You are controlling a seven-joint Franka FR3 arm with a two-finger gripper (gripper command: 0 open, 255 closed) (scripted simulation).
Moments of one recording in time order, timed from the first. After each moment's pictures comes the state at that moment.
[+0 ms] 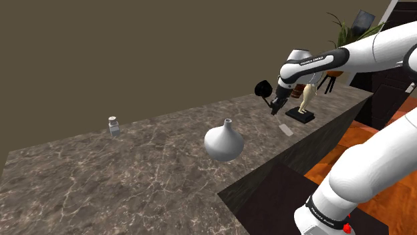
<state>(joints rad) -0.14 -0.28 -0.49 -2.37 -0.12 2.18 -0.36</state>
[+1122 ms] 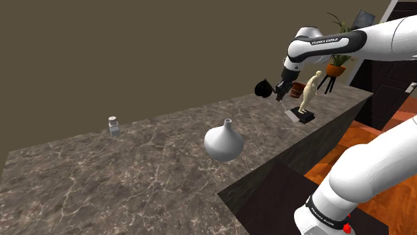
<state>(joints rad) -0.14 -0.35 -0.45 -2.20 -0.13 1.94 -0.34</state>
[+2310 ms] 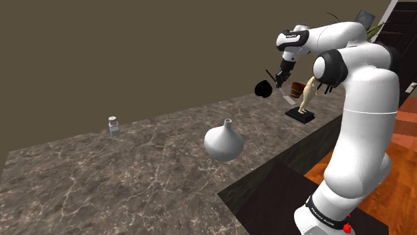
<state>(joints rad) -0.30 0.35 -0.62 -1.45 0.25 1.78 -0.74</state>
